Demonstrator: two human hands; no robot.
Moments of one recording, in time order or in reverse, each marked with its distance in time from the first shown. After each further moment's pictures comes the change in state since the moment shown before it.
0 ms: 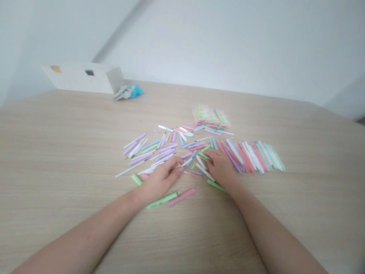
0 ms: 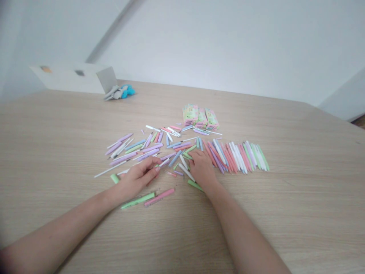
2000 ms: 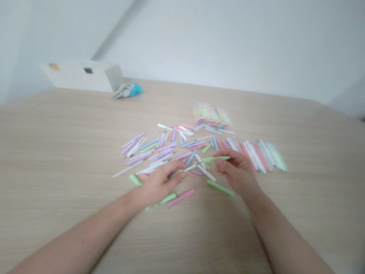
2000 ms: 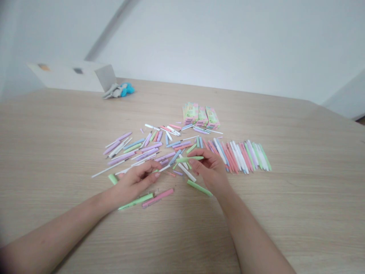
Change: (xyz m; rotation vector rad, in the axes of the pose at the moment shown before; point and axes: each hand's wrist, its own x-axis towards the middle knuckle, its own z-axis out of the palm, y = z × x) left_hand -0.003 0.004 -0.002 -0.012 -0.069 0.141; right_hand -0.017 -0.030 -0.048 1.316 0.052 0.251
